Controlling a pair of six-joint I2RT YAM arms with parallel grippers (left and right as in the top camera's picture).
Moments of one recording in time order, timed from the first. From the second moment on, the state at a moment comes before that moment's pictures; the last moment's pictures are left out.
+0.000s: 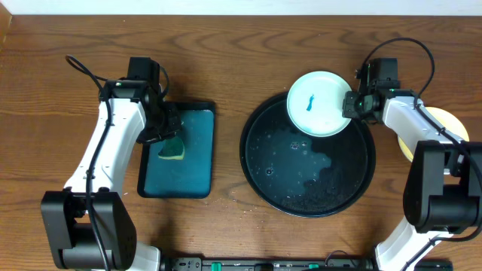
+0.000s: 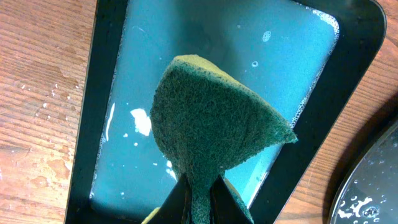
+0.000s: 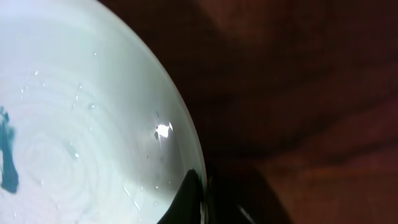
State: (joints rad) left arm -0.03 1.66 1.28 -1.07 0.07 -0.33; right arm 0.00 1.90 1.19 -0.45 -0.05 0.13
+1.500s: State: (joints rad) left arm -0.09 1.64 0.86 -0.56 0.07 -0.41; right arm 0.16 1.66 0.89 -0.64 -0.12 0.14
